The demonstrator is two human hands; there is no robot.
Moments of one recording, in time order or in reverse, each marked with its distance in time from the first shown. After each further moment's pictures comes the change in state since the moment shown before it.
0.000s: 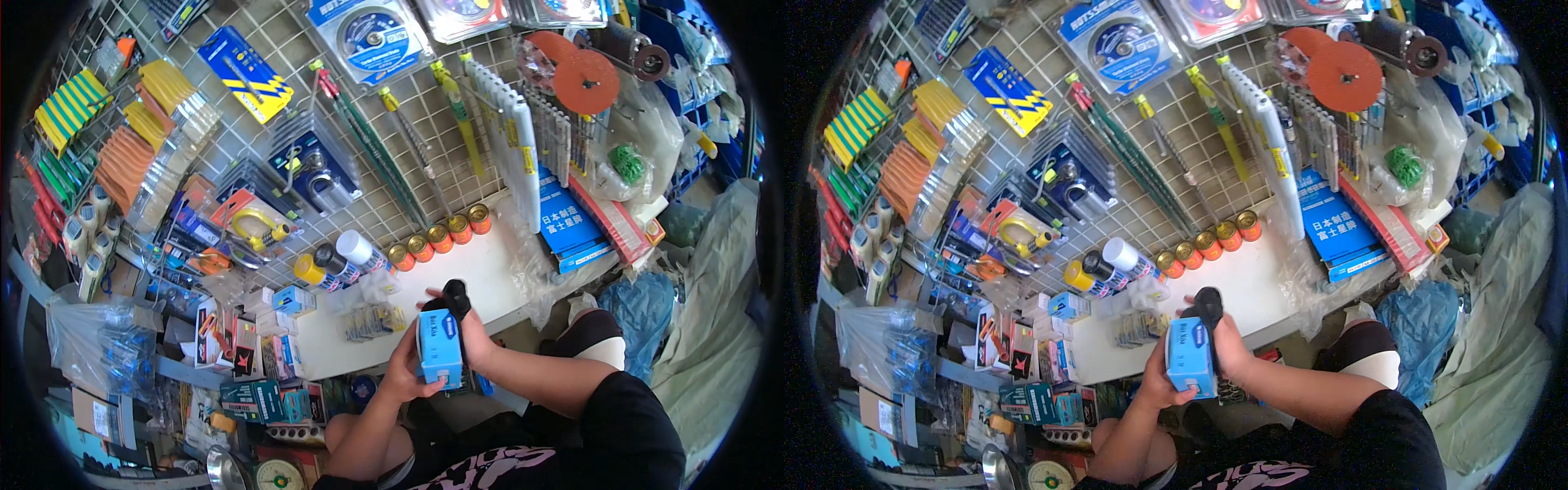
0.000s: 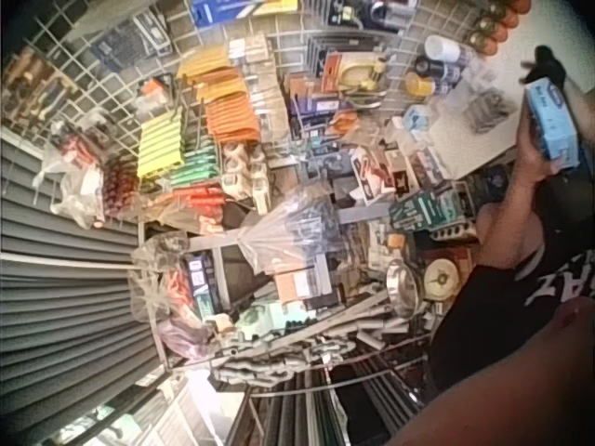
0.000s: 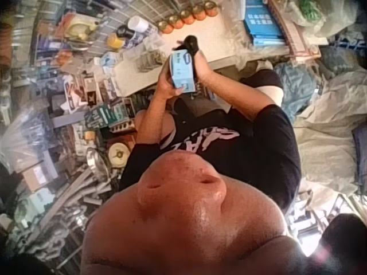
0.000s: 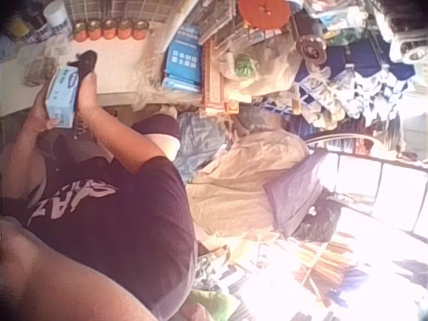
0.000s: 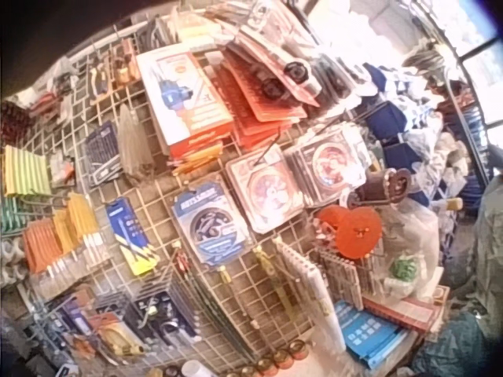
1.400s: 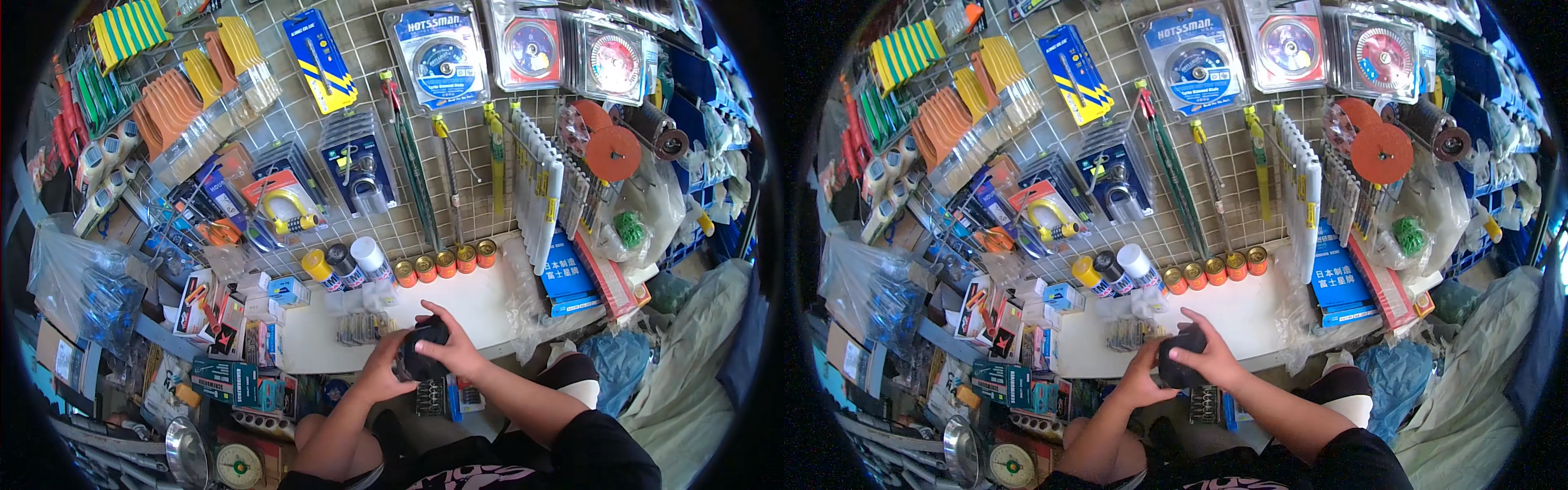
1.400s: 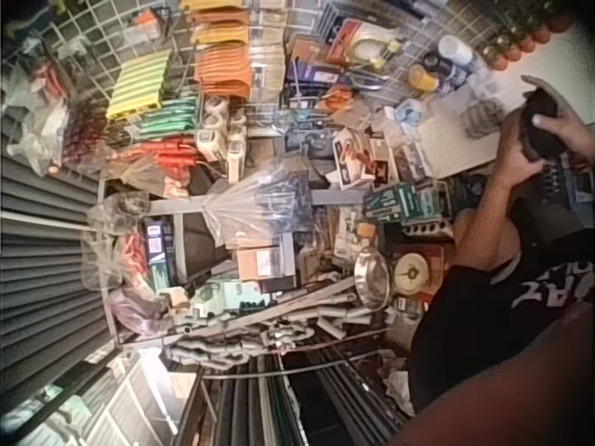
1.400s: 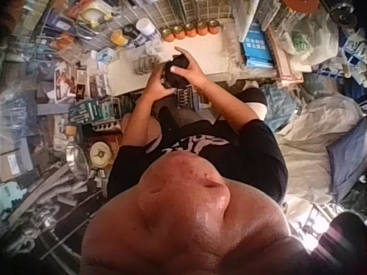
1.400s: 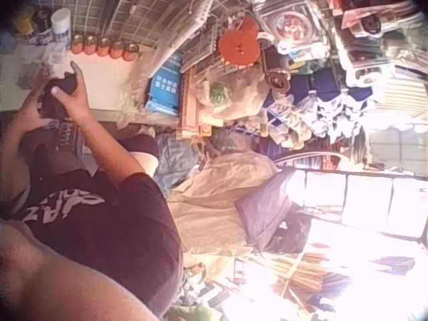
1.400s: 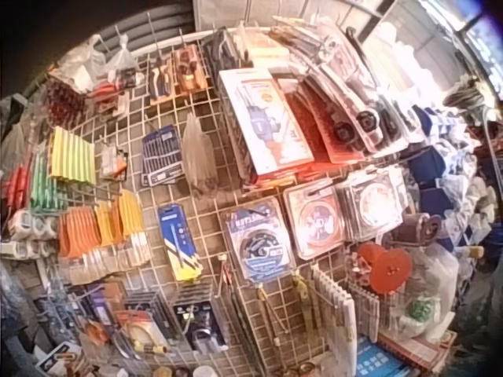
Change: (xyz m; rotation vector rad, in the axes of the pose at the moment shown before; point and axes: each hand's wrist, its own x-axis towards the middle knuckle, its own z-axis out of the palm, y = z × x) left_hand -0.004 0.020 -0.030 0.680 0.124 0.037; right_hand 0.000 -0.024 0.022 -0.484 -0.212 -0.063
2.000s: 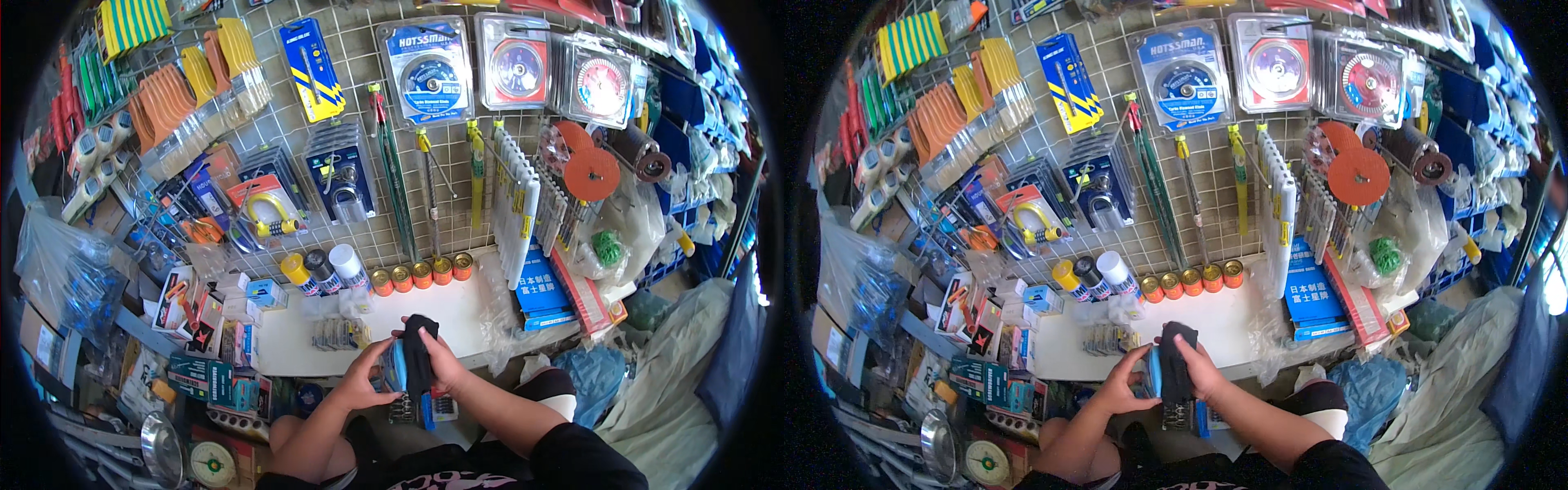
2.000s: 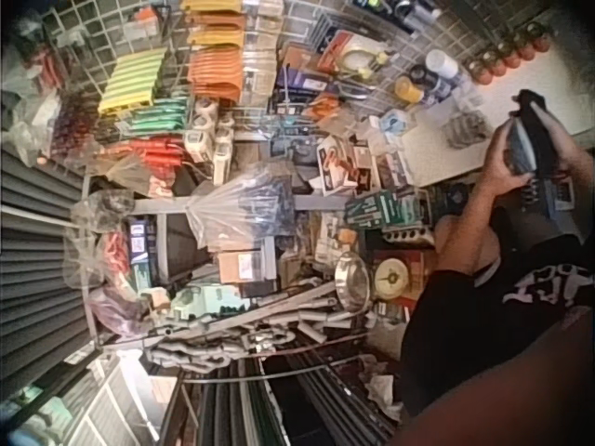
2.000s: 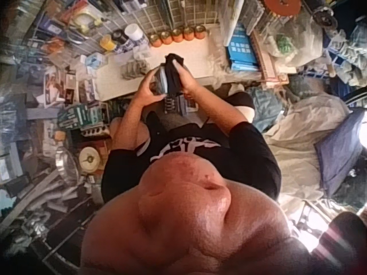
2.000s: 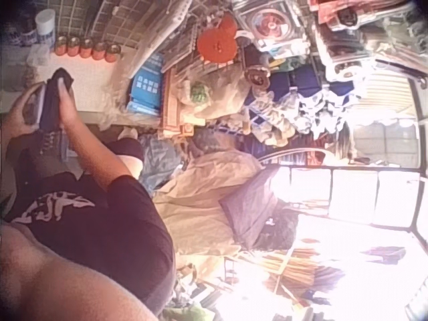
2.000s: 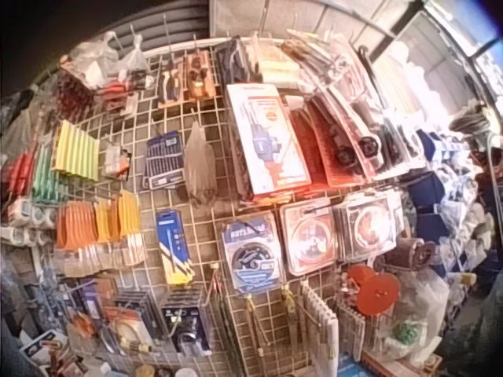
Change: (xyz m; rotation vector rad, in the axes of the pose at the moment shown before) left_hand -0.002 0.013 0.009 -0.290 -0.098 -0.068; right_hand -0.008 0.005 -0.014 0.458 0.027 0.246
